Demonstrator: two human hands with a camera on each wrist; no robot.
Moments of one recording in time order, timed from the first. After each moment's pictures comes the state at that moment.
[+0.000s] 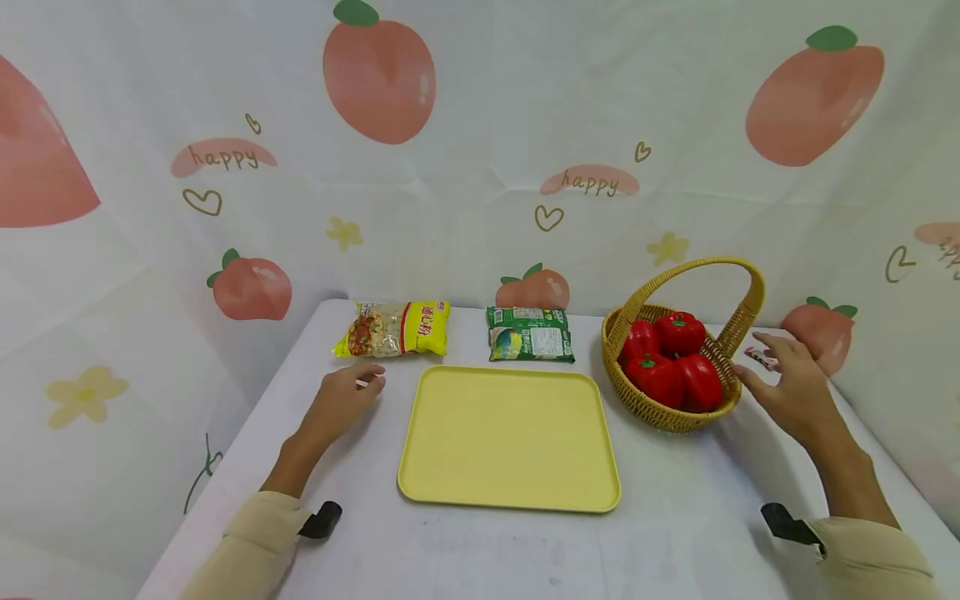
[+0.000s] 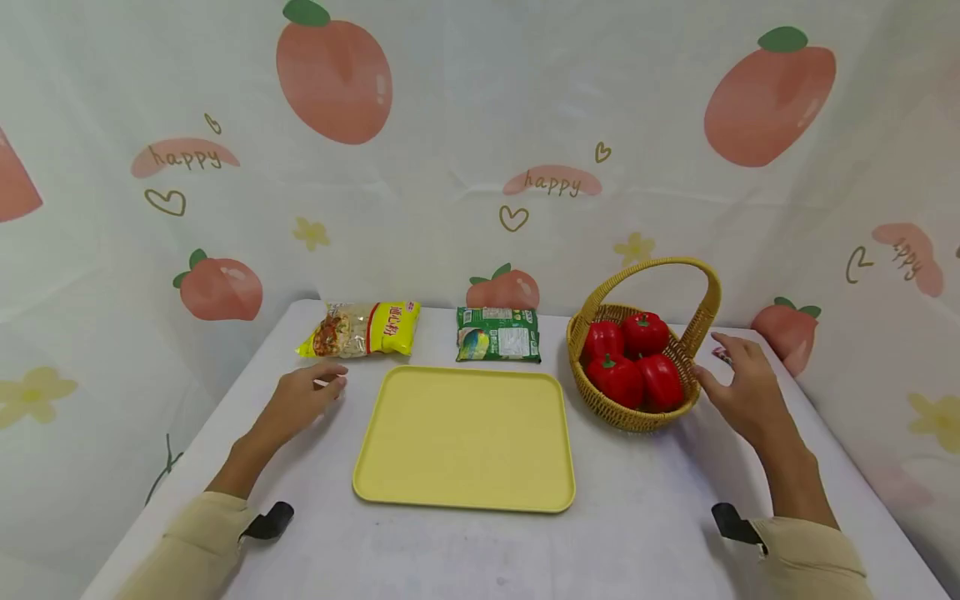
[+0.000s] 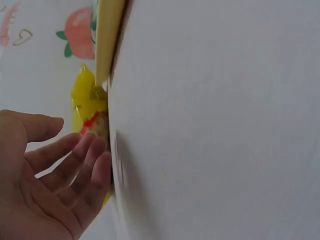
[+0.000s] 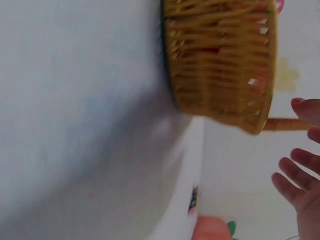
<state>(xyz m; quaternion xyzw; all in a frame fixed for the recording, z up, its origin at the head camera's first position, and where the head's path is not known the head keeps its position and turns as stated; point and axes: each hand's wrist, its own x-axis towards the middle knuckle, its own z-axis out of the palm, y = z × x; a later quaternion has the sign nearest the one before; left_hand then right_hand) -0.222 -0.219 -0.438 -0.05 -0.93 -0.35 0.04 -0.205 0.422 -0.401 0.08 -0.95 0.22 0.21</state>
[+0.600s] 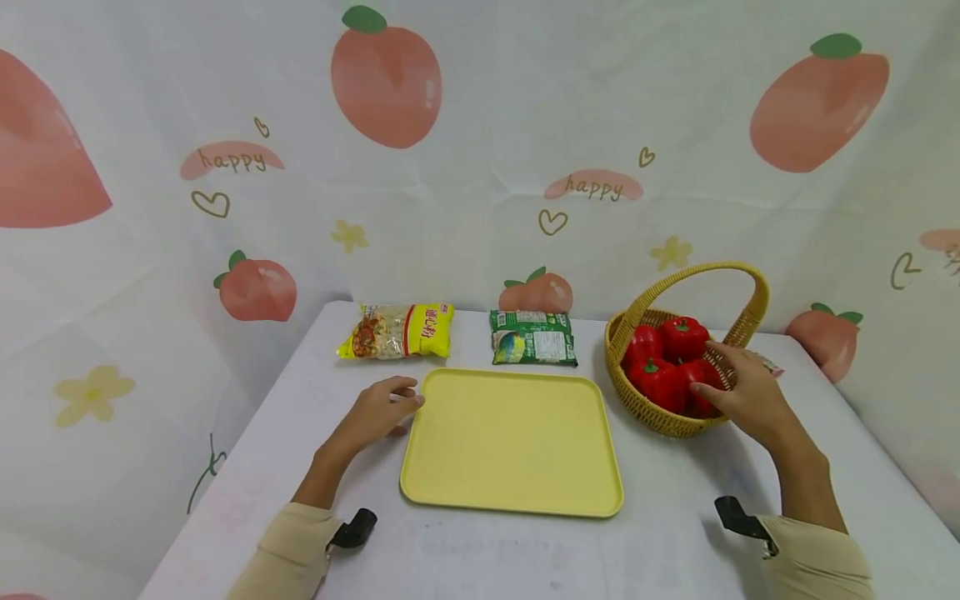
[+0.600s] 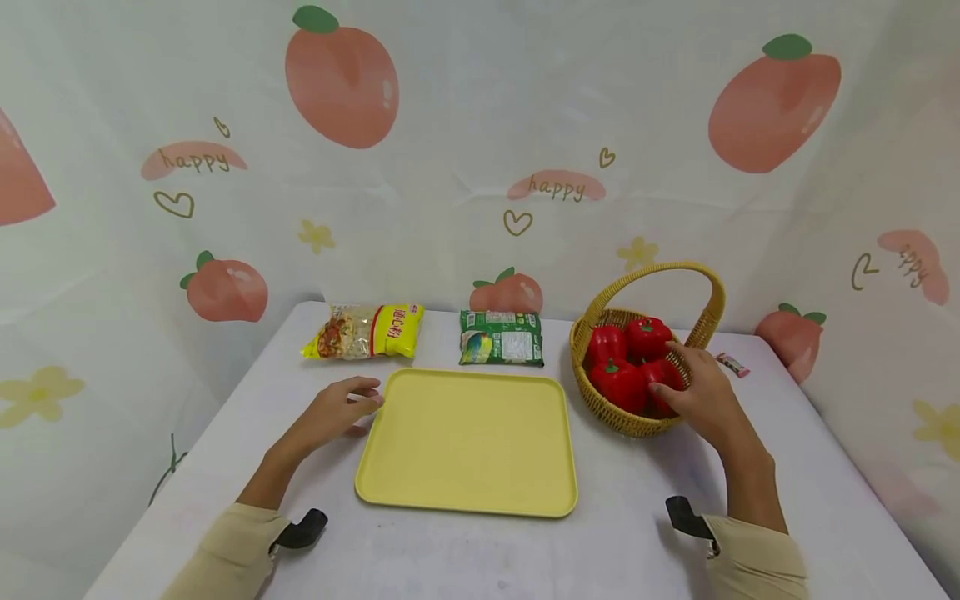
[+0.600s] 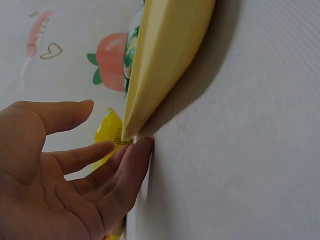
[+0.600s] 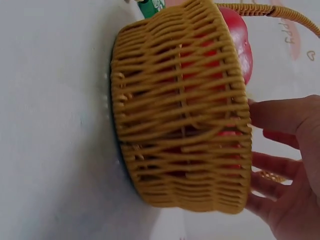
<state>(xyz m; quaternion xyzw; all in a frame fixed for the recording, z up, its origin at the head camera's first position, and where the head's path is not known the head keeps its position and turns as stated) -0.209 -0.179 -0.440 -0.03 -0.87 -0.48 -0.09 -0.211 0.372 -0.393 0.06 -0.96 0.28 0.05</state>
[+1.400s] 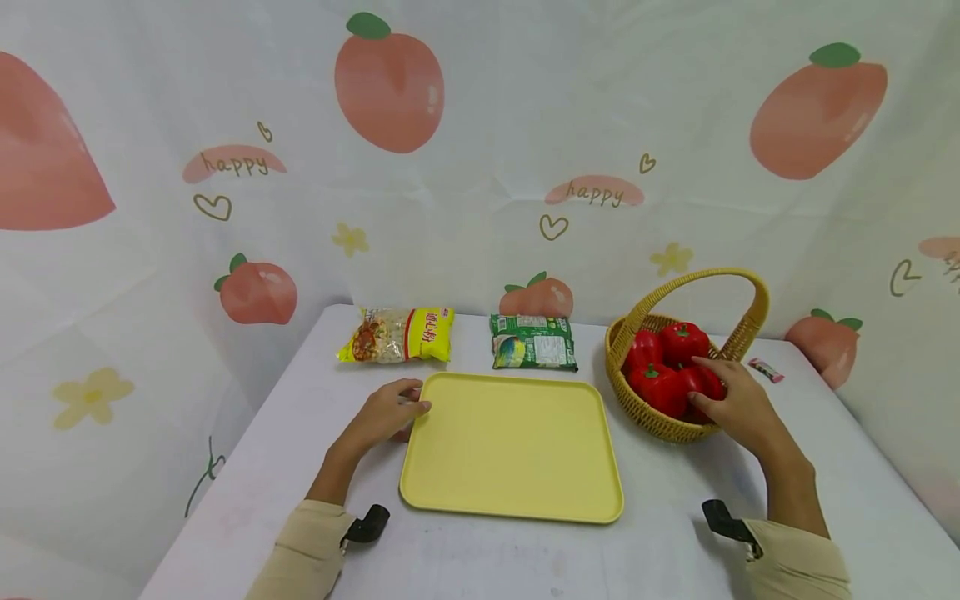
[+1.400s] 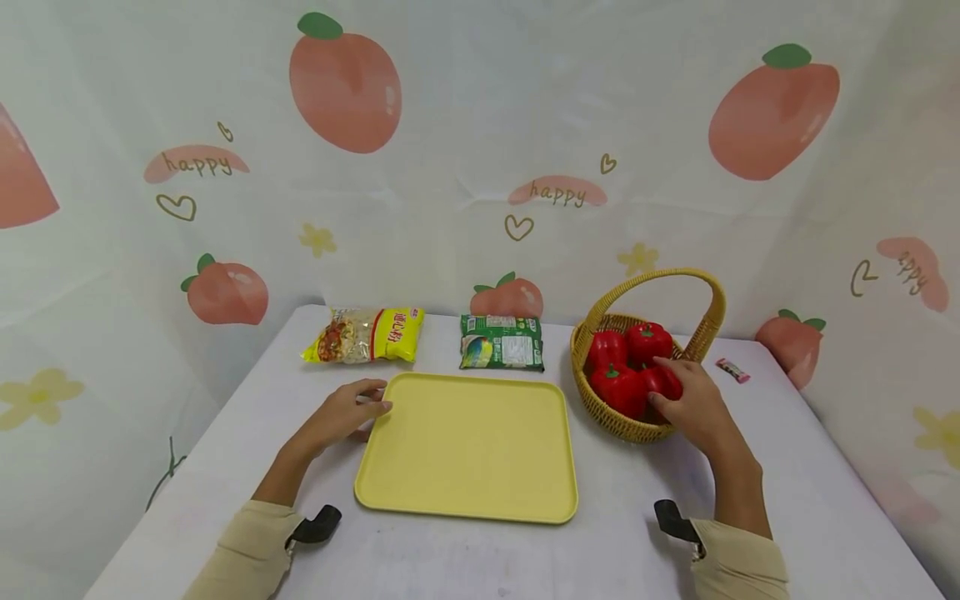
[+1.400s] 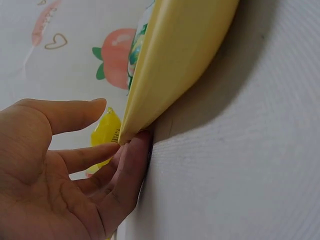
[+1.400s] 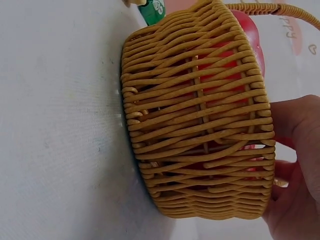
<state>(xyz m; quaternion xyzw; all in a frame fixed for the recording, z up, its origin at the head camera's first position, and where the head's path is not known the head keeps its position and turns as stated) -0.219 -0.171 -0.447 -0.01 -0.87 -0.47 -0.11 -0.214 0.366 -0.404 0.04 -0.96 0.27 0.00</state>
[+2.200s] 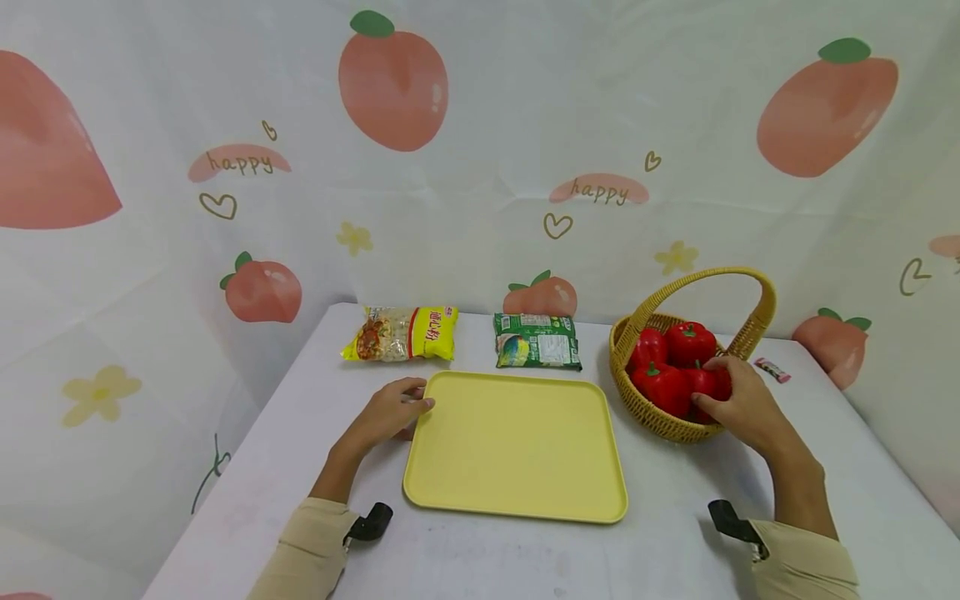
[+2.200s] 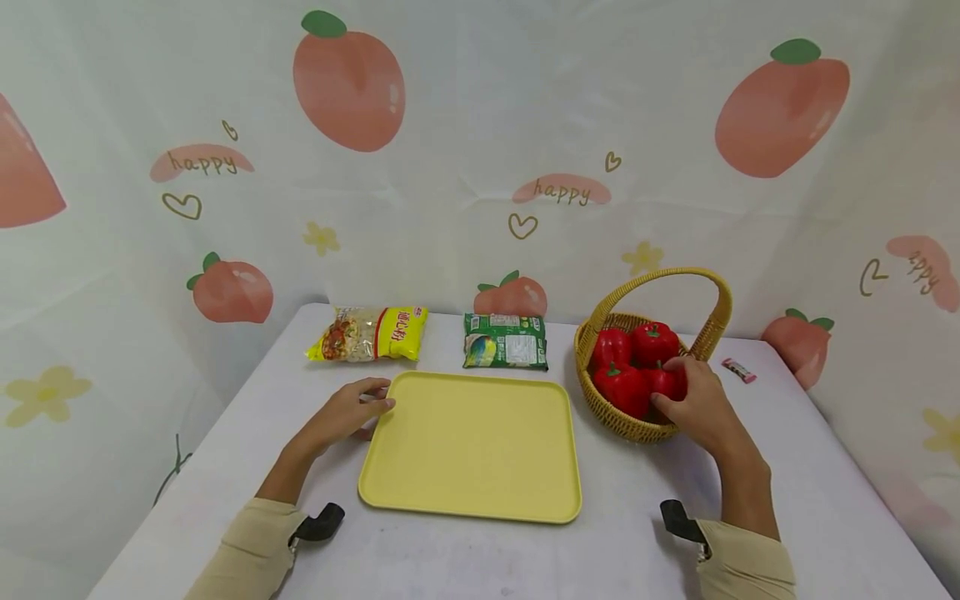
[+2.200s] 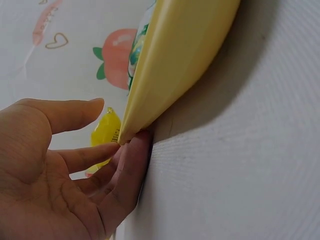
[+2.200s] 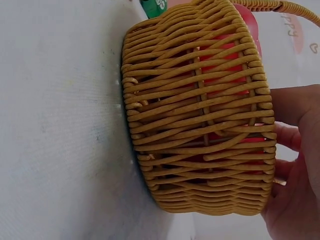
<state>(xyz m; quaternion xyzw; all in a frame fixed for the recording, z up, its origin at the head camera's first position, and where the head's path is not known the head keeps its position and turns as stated) -0.218 -0.170 -0.448 -0.01 -0.87 -0.48 -0.11 -0.215 0.368 -0.406 0.05 -0.96 0.28 0.02</state>
